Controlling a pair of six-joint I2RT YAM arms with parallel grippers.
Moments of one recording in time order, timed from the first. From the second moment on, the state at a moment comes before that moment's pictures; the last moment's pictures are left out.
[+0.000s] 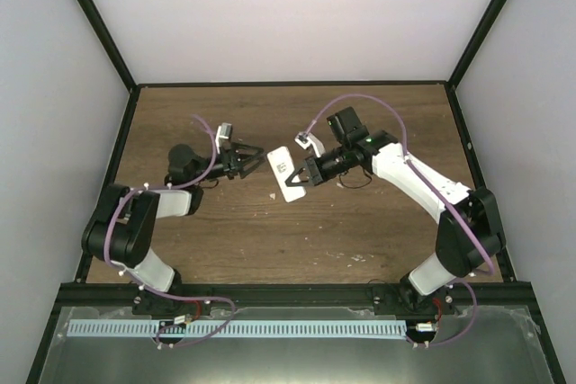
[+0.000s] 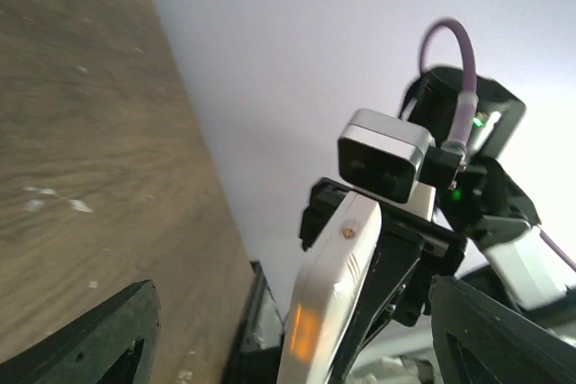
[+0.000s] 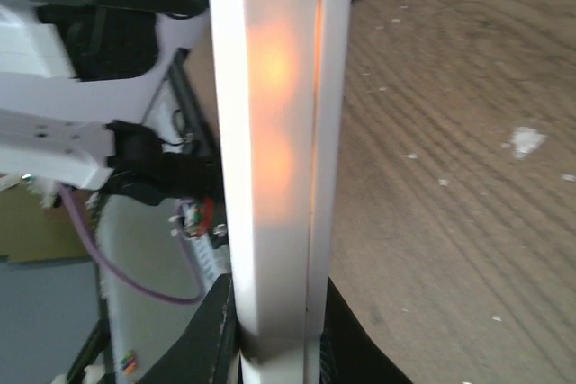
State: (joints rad) left arm -0.25 1.62 0.56 1.26 1.09 -1.42; right arm 0.55 1.54 1.23 -0.67 -0.93 0.14
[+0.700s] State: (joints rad) left arm -0.16 1.21 0.89 -0.23 0.50 -0.45; right arm 0.54 1.74 1.28 -0.99 0.38 0.41
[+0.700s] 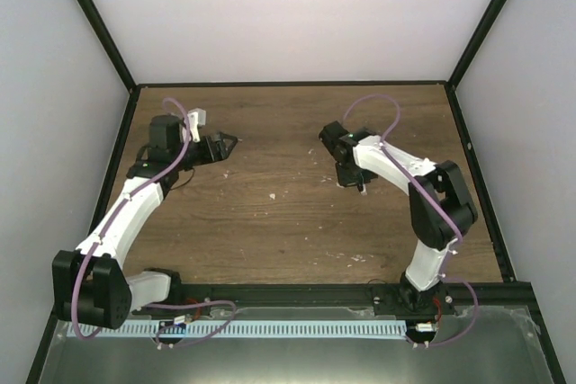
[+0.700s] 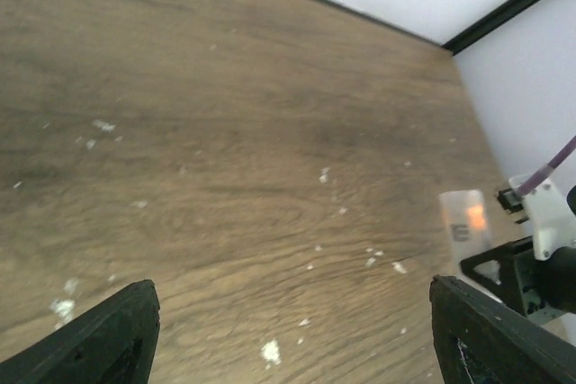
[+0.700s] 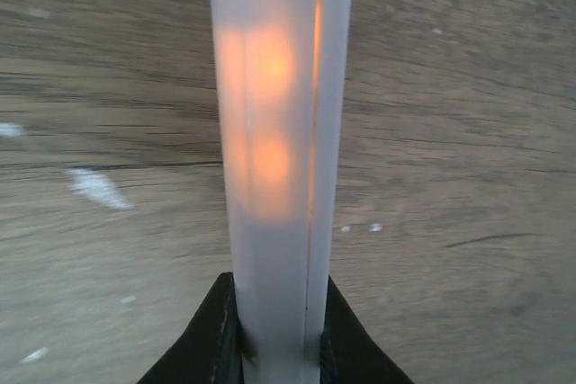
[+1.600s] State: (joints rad) left arm -0.16 1.22 0.90 -0.39 0.42 -0.39; right arm 0.54 1.92 1.24 -1.03 0.59 0.42
